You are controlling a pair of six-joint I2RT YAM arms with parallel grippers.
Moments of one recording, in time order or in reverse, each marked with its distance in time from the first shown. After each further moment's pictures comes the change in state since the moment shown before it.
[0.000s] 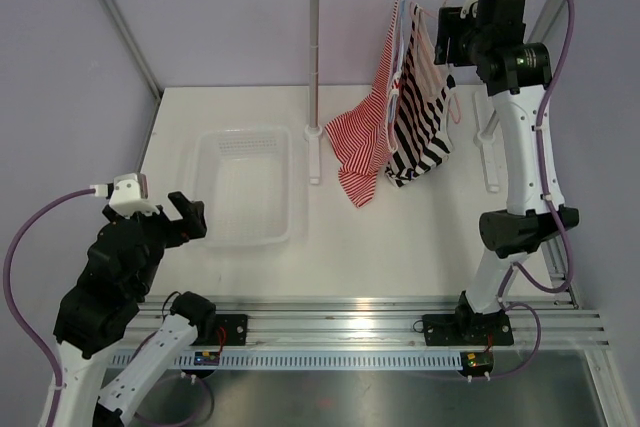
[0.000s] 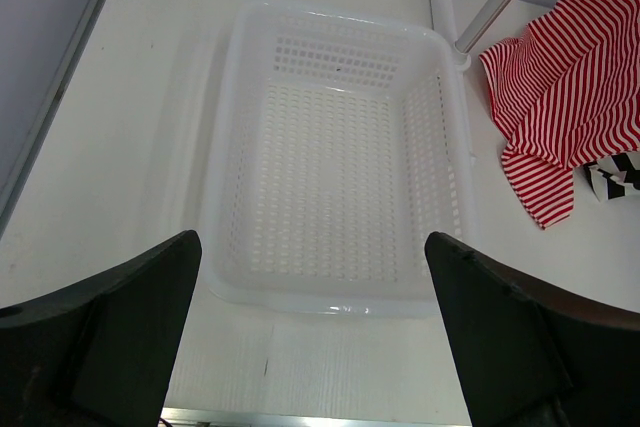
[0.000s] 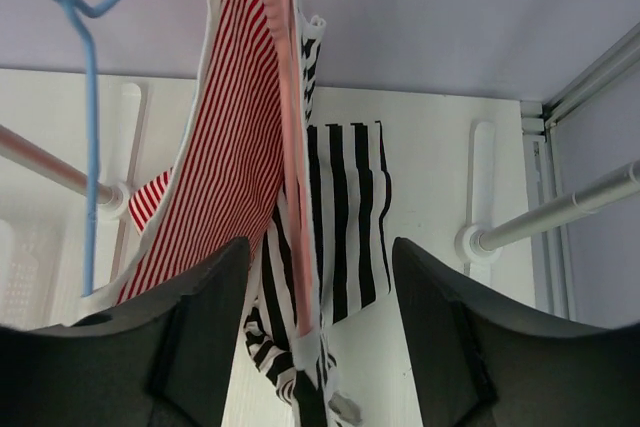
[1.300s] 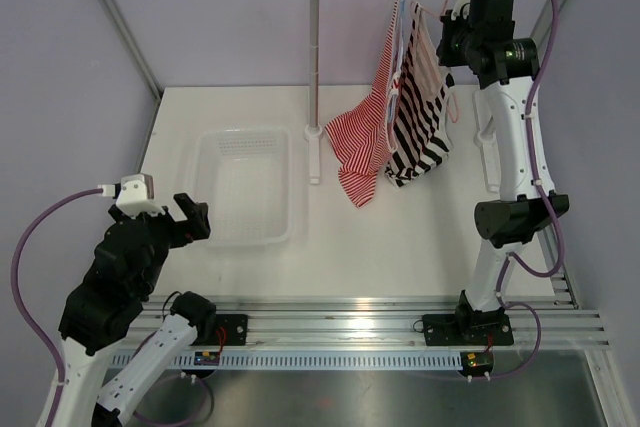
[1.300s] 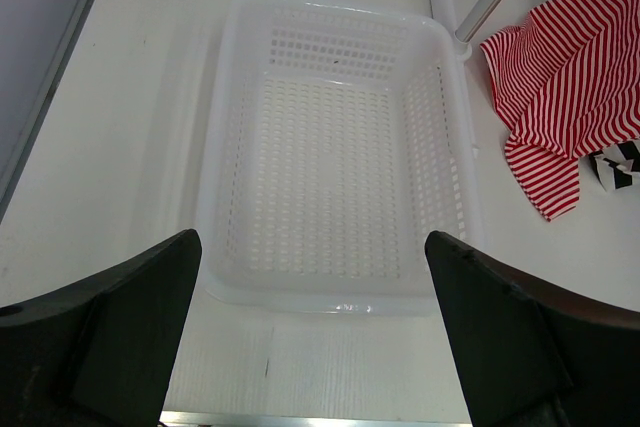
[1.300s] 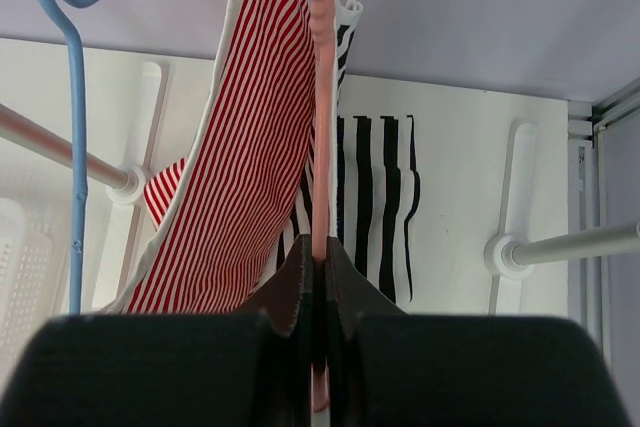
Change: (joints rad) left arm -0.028 -0.013 -0.044 0.023 -0.012 0.006; right arm -0.024 0.103 0.042 -0.003 -0.100 -0.011
